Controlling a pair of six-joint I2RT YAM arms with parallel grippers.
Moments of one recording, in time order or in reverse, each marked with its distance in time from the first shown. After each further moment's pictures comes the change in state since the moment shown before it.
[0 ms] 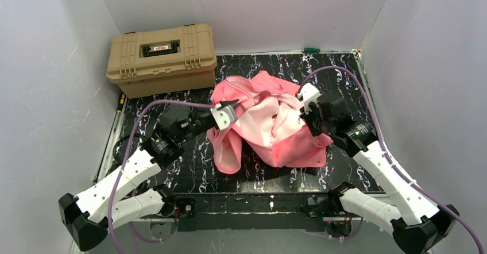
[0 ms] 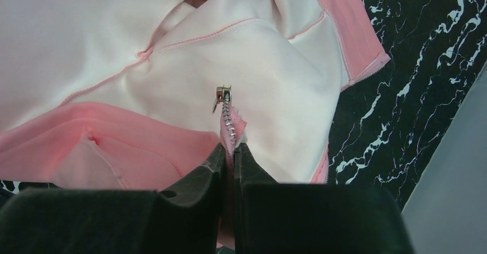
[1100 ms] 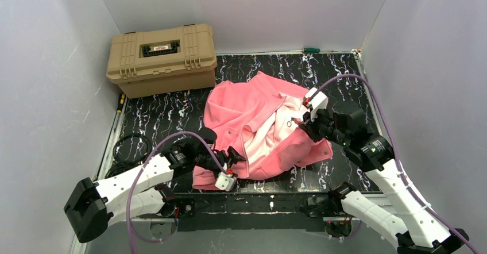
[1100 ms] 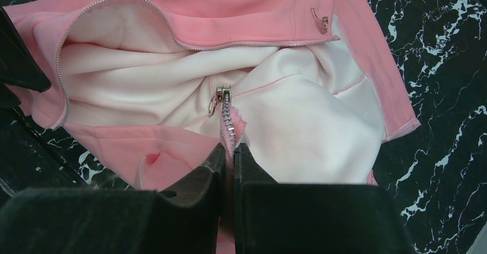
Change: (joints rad) left arm -0.075 0.062 -0.304 -0.342 0.455 0.625; right arm 0.000 -0.179 -0.031 0.066 -0.259 -0.006
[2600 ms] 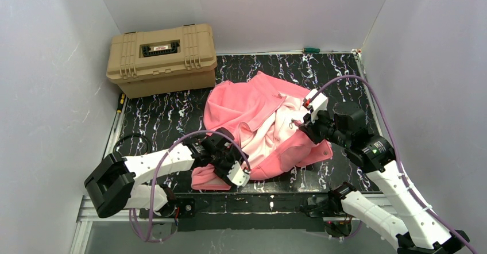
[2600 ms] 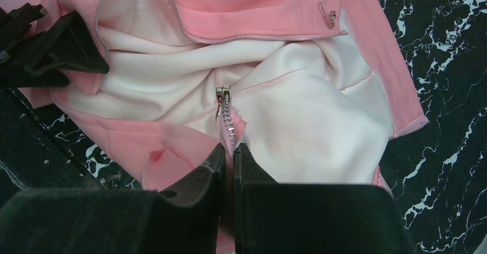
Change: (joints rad) left arm -0.070 0.303 0.117 -0.098 -0.295 0.004; right arm 0.000 -0.010 -0.002 -0.027 -0.019 0.007
